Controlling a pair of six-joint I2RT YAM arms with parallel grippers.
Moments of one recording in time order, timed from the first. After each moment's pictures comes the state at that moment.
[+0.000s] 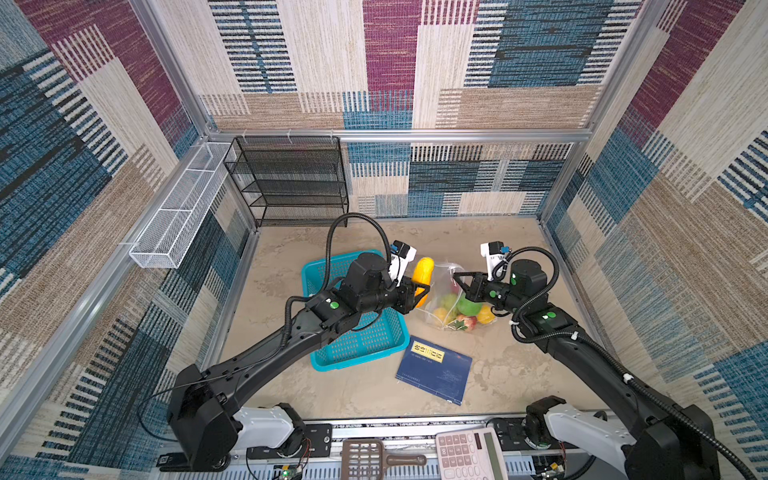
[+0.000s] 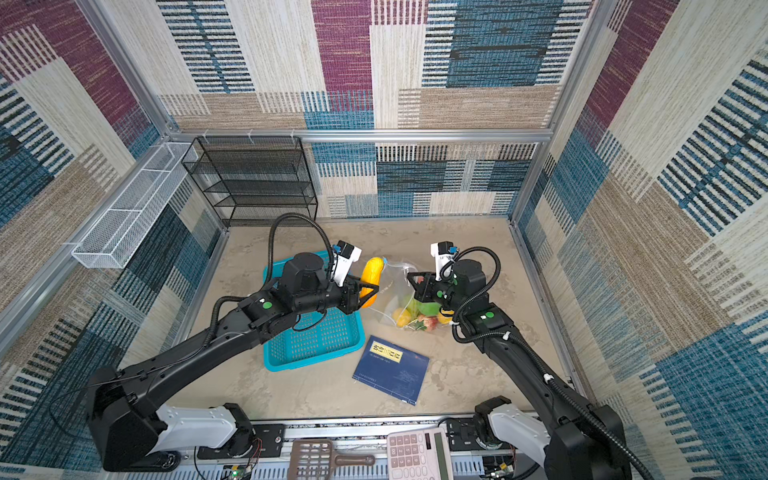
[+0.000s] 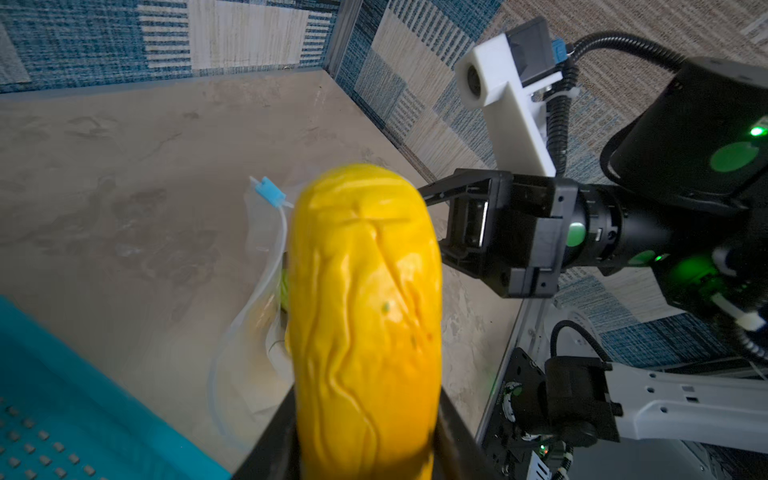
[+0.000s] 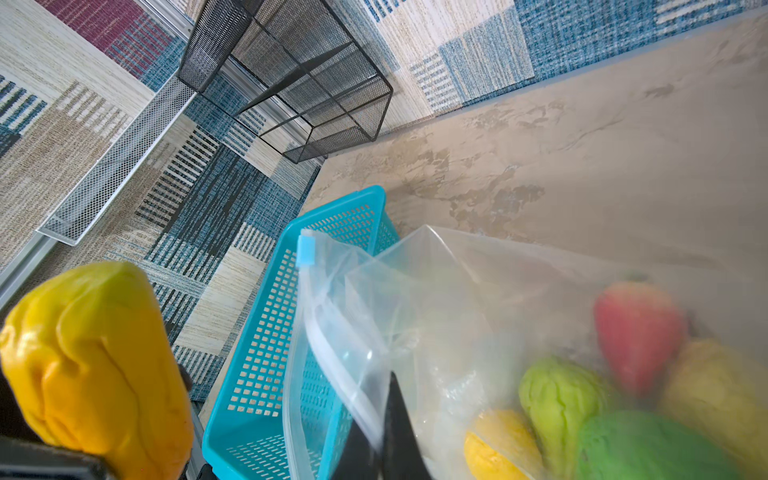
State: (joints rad) left arm -0.79 1.35 1.14 -0.21 0.27 -0.34; right arm 0.33 1.06 0.74 -0.03 -0.43 0.55
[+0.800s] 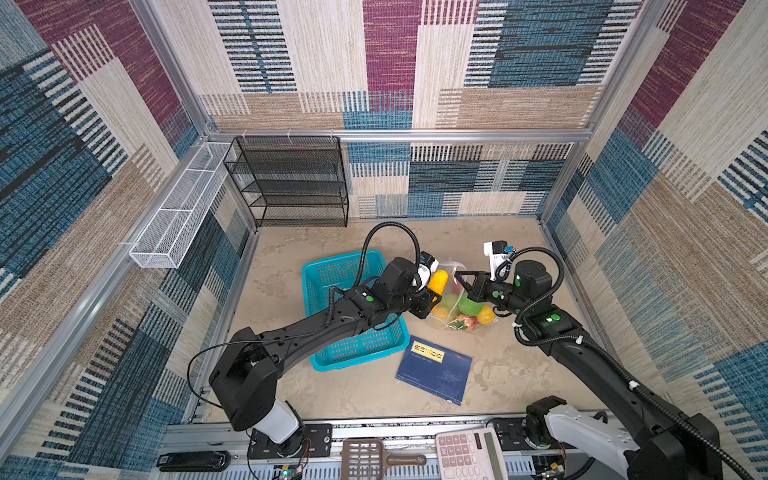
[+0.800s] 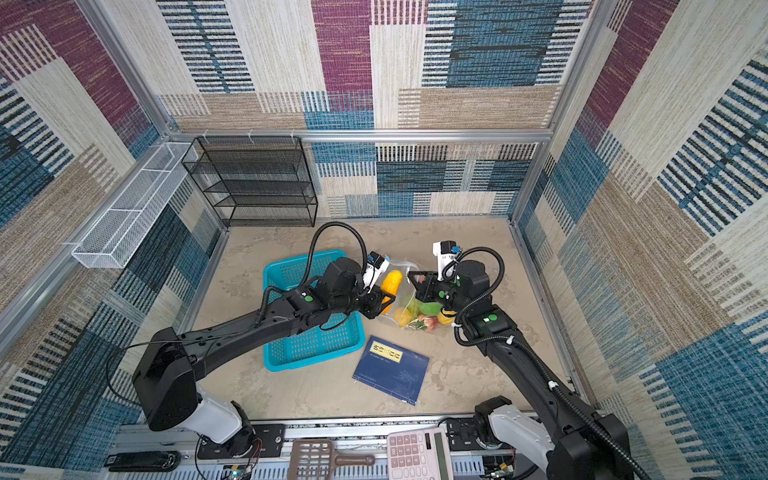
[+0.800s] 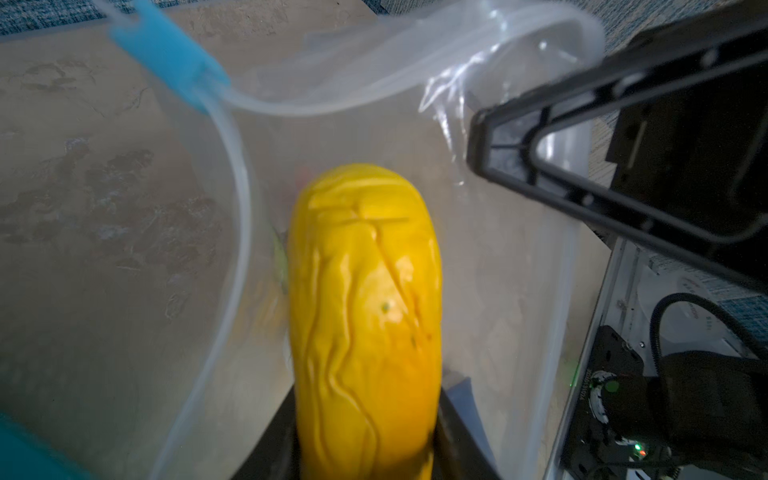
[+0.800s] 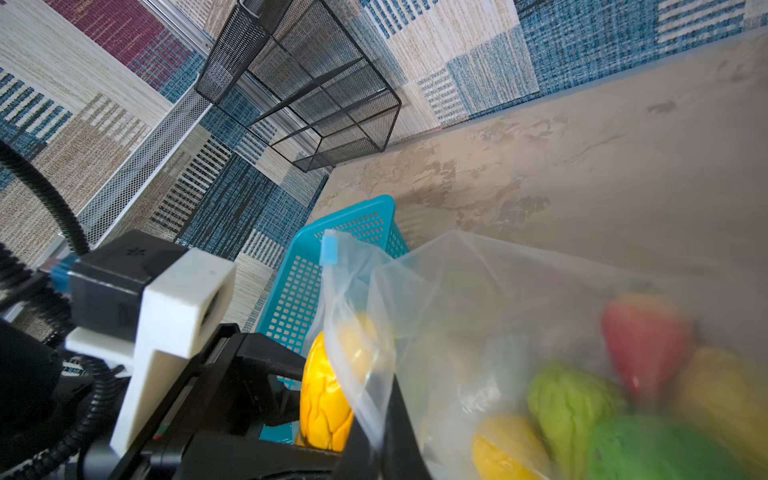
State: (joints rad) left arm -0.85 1.57 1.19 -0.22 0.16 -0.26; right arm 0.33 1.03 0.74 -0.03 -0.43 0.57
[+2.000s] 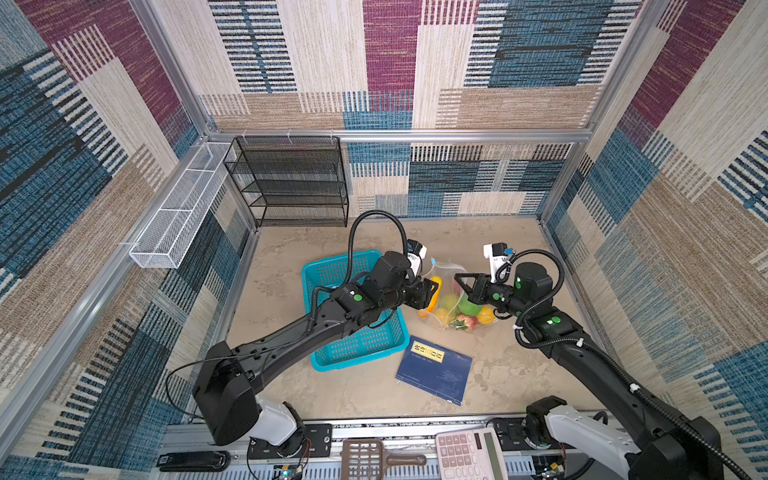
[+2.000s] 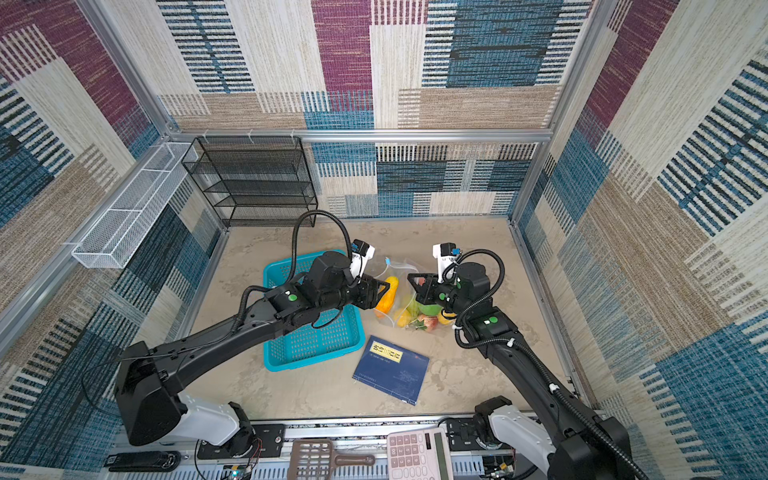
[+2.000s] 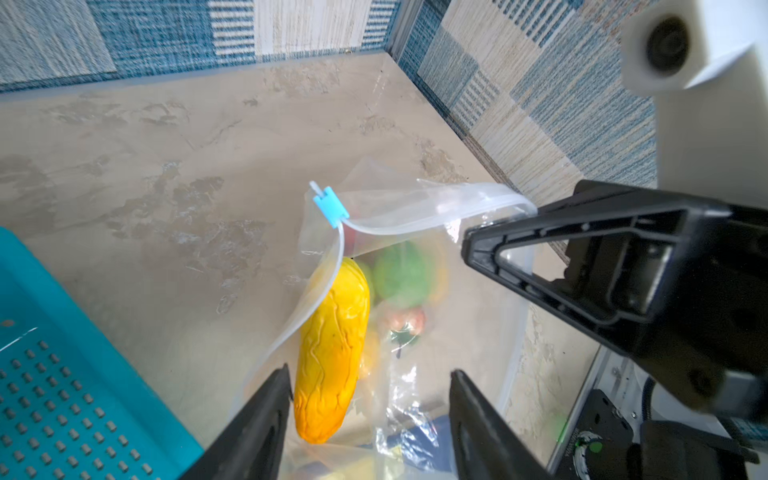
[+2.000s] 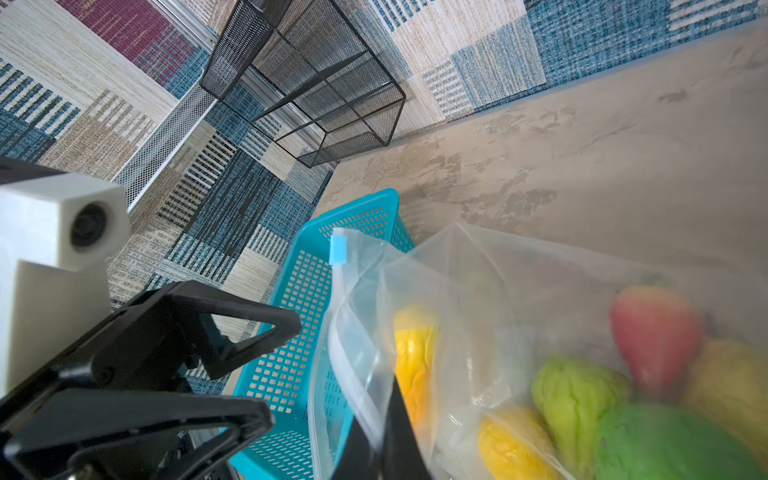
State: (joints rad) left arm -0.85 1.44 1.21 -0.28 0.00 -0.37; right arm 0.33 1.01 0.72 -0.03 -0.44 0.57
